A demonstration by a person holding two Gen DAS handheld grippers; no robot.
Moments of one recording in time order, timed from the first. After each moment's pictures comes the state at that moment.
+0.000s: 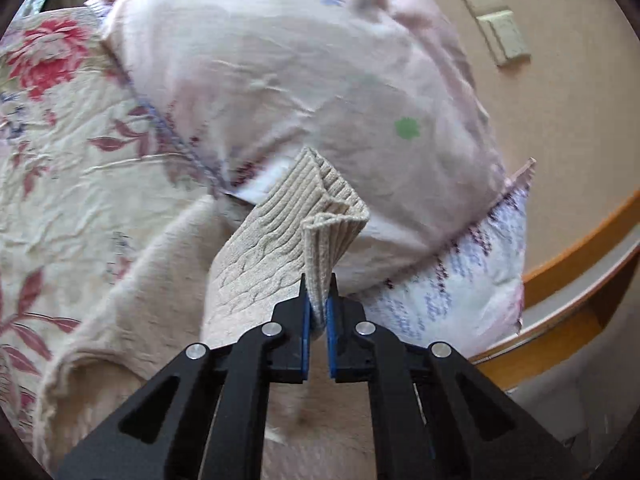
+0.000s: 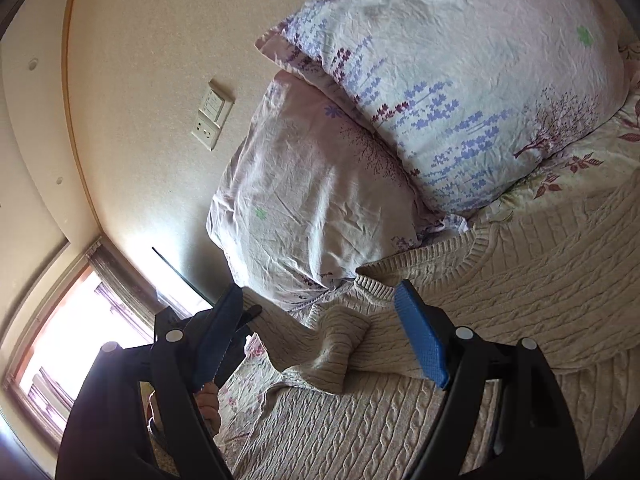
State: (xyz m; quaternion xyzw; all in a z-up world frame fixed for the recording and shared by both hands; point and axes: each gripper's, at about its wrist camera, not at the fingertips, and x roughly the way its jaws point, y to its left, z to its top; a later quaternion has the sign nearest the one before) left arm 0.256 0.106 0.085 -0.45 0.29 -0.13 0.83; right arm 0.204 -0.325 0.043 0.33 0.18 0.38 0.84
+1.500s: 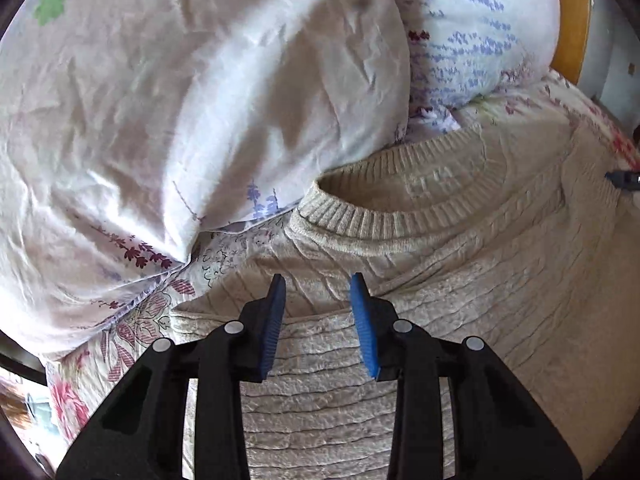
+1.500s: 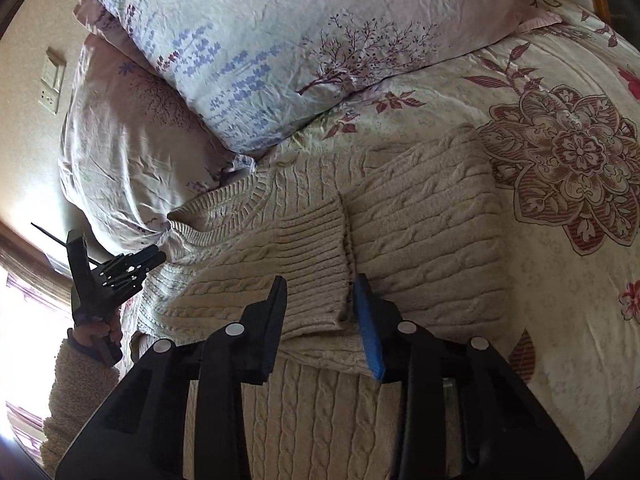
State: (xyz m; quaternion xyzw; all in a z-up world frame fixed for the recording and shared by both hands) left arm 0.348 -0.007 0.031 0.22 0.44 -0.19 0.85; right arm 0.274 -0.407 -0.028 0.25 0.42 0.22 0.84
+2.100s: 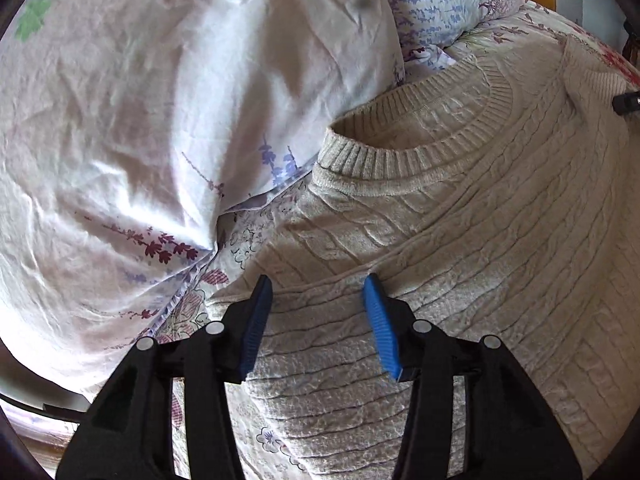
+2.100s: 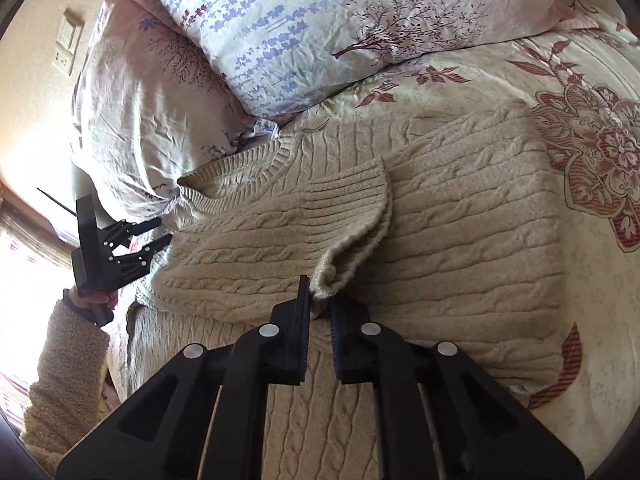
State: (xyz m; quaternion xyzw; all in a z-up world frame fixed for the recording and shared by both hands) left arm 0.336 0.018 0.017 0.33 0.42 -0.19 0.82; right arm 0.277 -0.384 -0.035 0.23 0.43 0.26 0.83
